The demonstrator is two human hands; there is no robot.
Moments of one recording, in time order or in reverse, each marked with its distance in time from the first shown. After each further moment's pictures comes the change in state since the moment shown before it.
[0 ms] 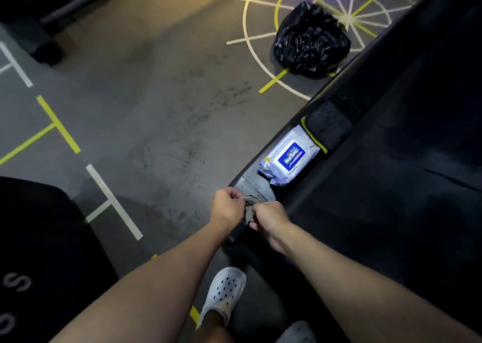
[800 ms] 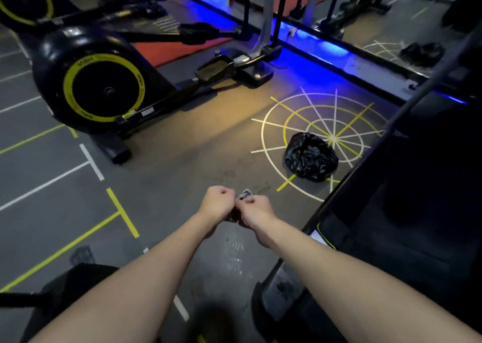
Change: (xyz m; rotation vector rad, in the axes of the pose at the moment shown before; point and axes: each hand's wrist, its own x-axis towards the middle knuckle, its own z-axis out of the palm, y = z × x) left_hand -0.091 0.278 -0.406 -0.208 -0.065 0.205; right_hand -0.302 -0.307 0.206 -0.083 -0.021 -0.414
